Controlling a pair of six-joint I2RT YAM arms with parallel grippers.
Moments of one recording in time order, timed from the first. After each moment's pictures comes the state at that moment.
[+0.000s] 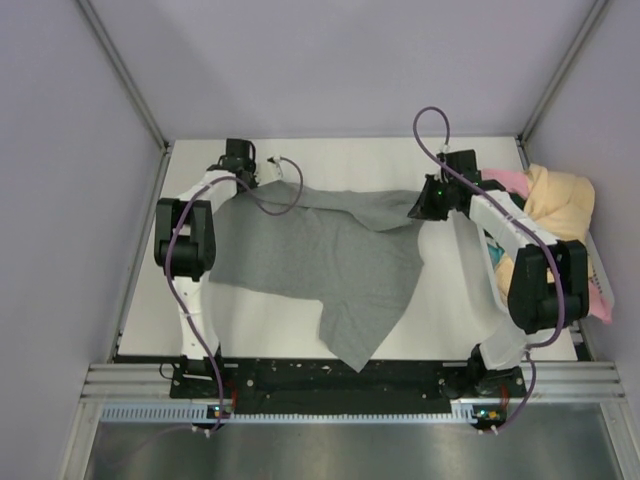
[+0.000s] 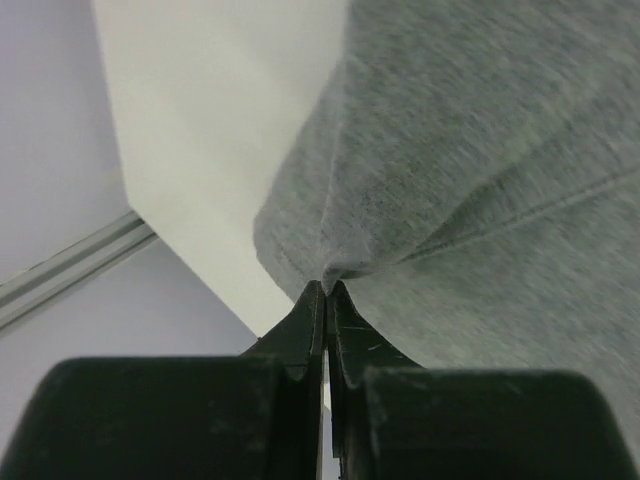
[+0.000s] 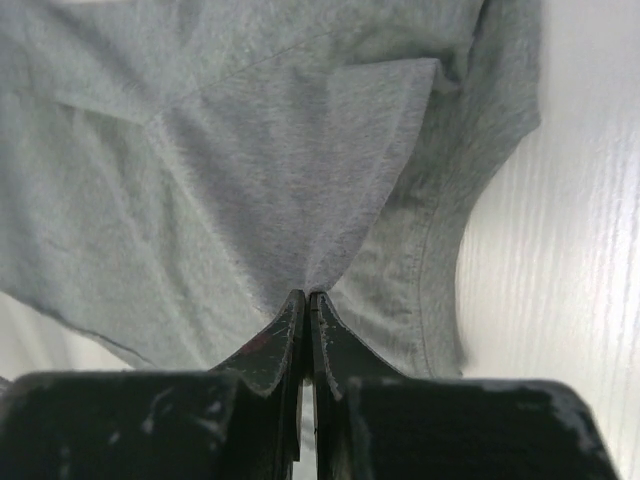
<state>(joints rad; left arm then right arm) -0.10 2.15 1.62 -0.29 -0.19 1.16 0.16 1.66 1.24 -0.49 -0.27 0.47</state>
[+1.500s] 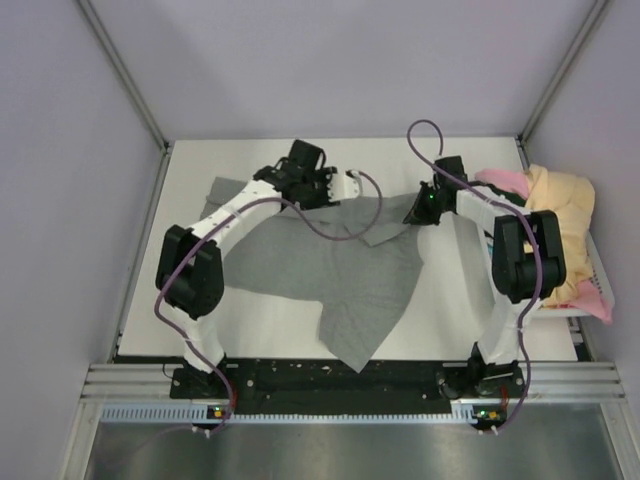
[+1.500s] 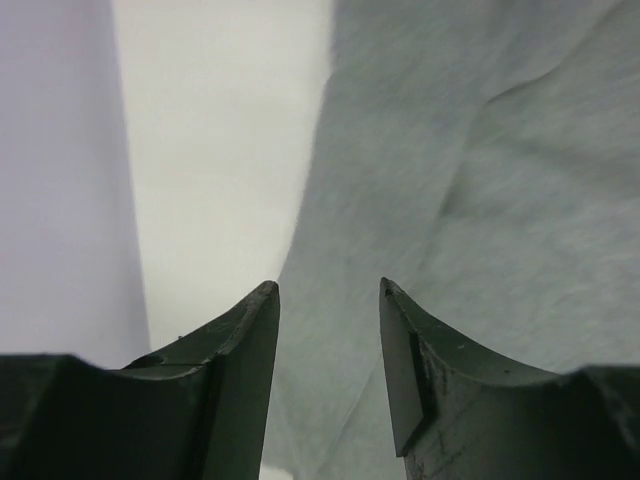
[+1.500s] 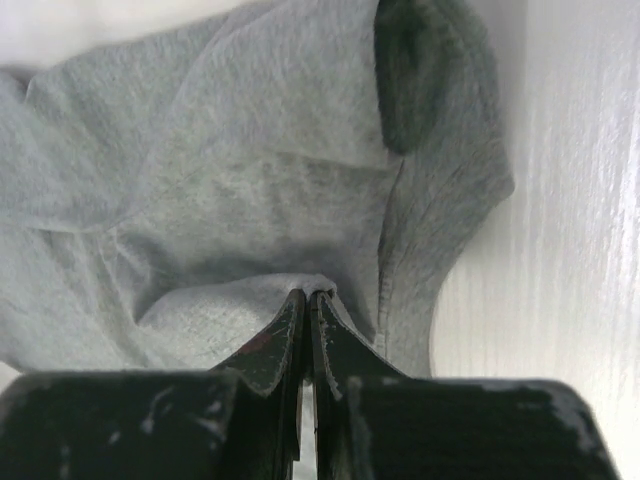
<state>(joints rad) -0.47 1.86 1.59 -0.53 0.09 1.03 0.15 1.86 1.24 -0.38 -0.28 0.53</state>
